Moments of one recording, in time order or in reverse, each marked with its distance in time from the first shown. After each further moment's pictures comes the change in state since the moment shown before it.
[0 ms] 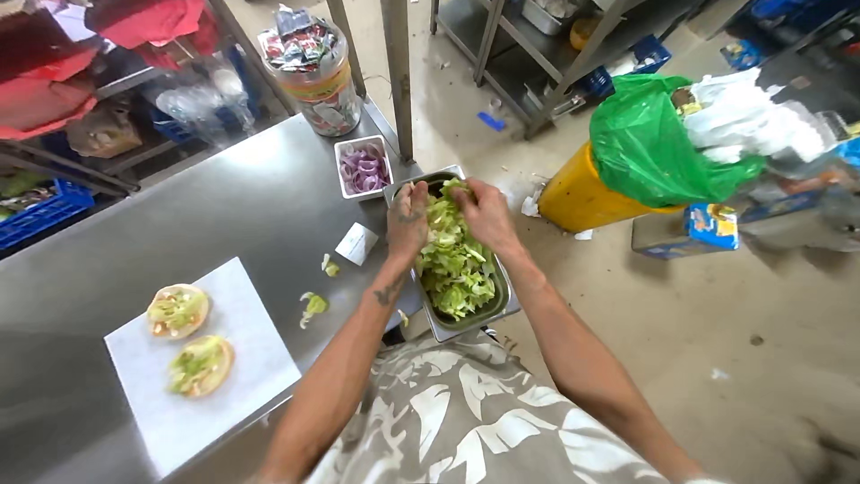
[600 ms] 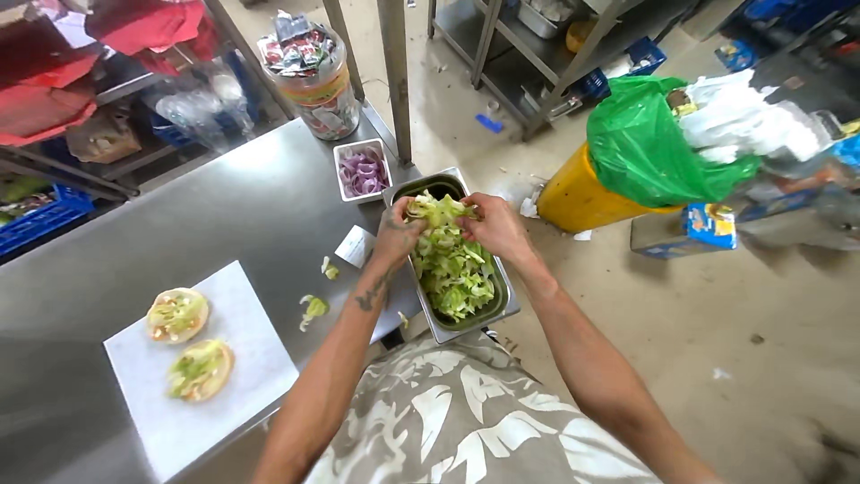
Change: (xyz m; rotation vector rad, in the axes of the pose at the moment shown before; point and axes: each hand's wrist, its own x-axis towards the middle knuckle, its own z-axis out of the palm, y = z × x) left_hand 0.004 -0.024 -0.015 -0.219 -0.216 -0.093; right_hand -0.008 0.016 -0.013 0.001 -0.225 0.161
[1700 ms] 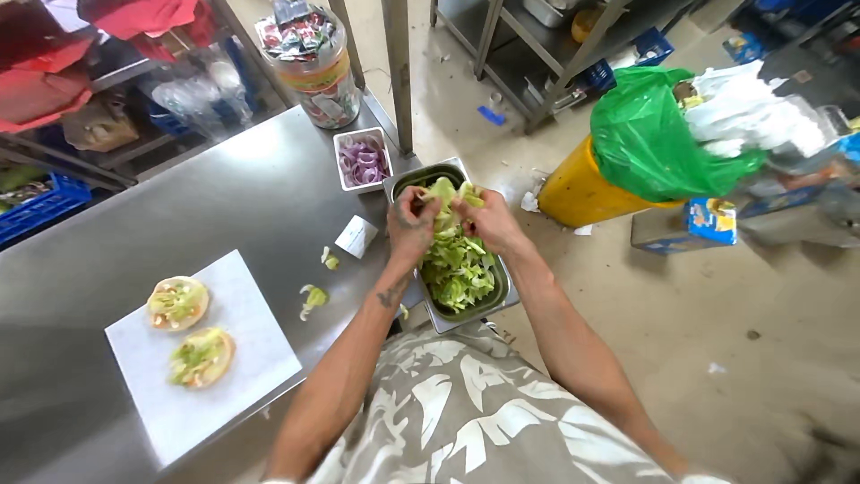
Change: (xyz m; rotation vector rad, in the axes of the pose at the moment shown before) left_hand -0.013 0.002 0.024 0.115 0.194 0.195; right_hand 0.002 0.001 0.019 0.656 0.018 0.141
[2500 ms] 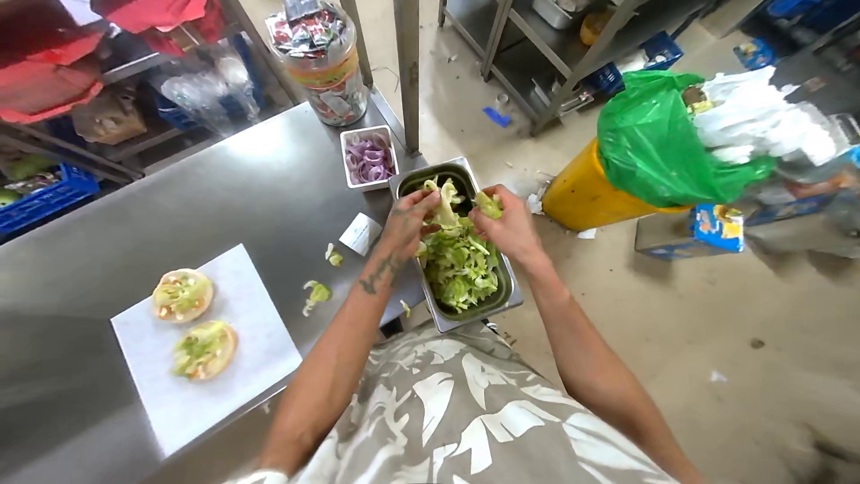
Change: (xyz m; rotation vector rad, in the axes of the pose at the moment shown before) left_hand 0.014 0.004 -0.012 -0.386 -0.190 -0.425; right_hand -0.017 0.005 -0.018 -0.459 0.077 -0.174
